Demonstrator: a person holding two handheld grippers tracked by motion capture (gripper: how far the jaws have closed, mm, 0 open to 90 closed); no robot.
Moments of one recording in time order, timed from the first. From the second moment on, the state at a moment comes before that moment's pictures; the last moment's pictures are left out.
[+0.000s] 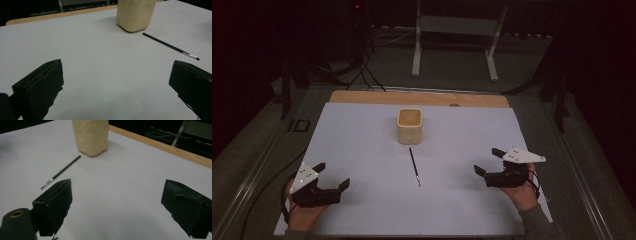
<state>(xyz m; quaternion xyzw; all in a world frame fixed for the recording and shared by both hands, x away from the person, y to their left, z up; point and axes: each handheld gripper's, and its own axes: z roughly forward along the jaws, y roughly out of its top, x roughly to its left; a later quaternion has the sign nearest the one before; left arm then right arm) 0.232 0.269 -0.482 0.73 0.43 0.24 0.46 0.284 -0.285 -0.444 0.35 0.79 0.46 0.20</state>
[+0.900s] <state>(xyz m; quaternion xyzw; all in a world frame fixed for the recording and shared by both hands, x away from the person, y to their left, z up) 0.231 0.271 -0.481 0.73 0.44 0.24 0.47 0.307 -0.241 -0.433 0.31 0.81 0.46 0.19</state>
